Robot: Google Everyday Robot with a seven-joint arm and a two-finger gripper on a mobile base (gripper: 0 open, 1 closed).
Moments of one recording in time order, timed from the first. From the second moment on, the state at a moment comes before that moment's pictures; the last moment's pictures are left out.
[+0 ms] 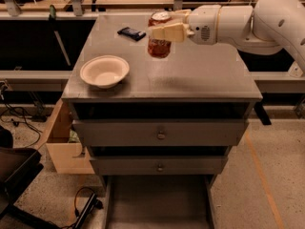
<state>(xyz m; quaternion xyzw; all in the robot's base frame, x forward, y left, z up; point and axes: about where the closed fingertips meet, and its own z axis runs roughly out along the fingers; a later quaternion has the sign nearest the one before) 0.666 -0.034 1.000 -0.43 0.62 0.34 0.56</state>
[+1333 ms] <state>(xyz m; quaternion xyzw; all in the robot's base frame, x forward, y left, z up) 0.653 0.096 0.974 -0.50 0.59 0.39 0.49</state>
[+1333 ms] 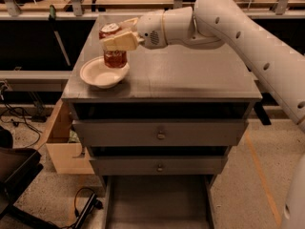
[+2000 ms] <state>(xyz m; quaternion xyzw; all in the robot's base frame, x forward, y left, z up) 0.662 0.121 0.955 -0.52 0.58 0.40 0.48</state>
